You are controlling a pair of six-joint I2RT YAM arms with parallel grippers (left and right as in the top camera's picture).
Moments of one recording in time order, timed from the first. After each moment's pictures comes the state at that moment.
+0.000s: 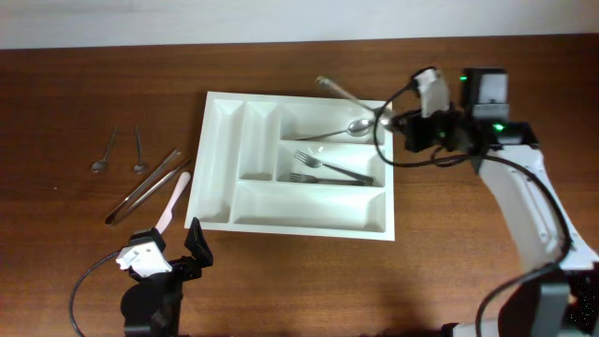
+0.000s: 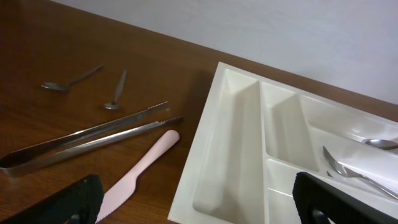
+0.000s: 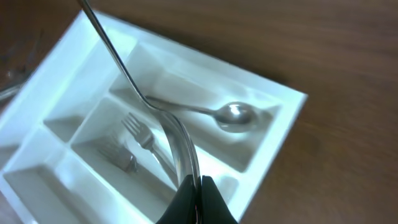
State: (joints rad) left arm 0.01 0.01 0.11 -0.36 -0.06 -0.29; right arm 0.00 1.60 1.28 -0.57 -0.52 -0.22
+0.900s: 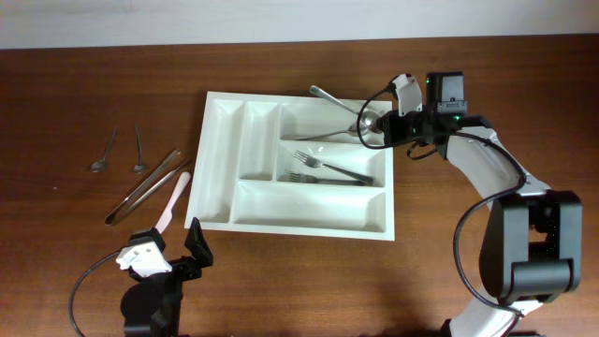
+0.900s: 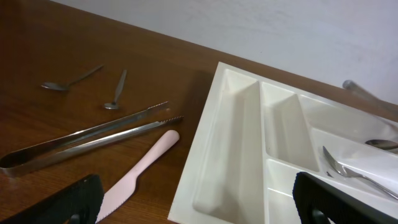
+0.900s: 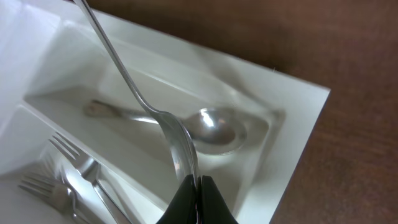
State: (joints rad) left arm 0.01 0.01 0.11 -0.36 -0.06 -0.29; right arm 0.03 1.89 1.28 -0.35 -0.45 -0.13
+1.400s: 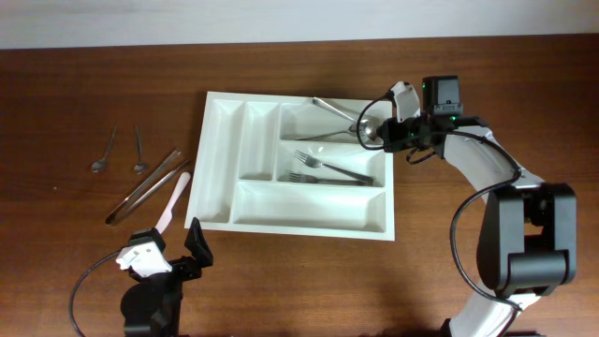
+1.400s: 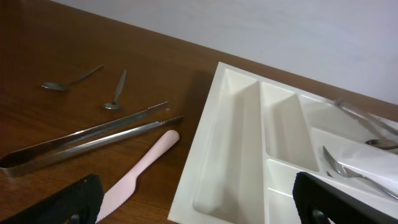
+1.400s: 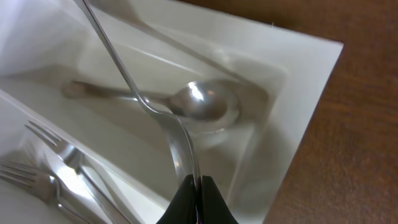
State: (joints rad) left arm 0.01 0.01 0.11 -0.36 -0.06 -0.29; right arm 0.03 1.92 1.28 -0.39 -0.42 -0.13
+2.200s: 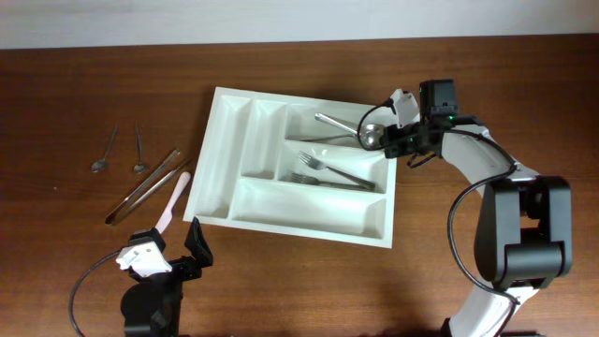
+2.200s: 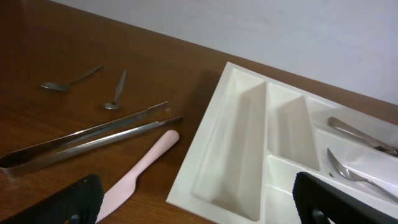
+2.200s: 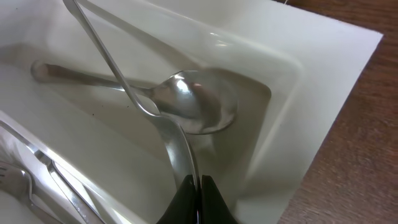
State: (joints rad) left arm 0.01 0.01 0.11 -0.36 -0.06 -0.29; right arm 0.02 1.96 1.29 -0.45 -0.37 -0.13
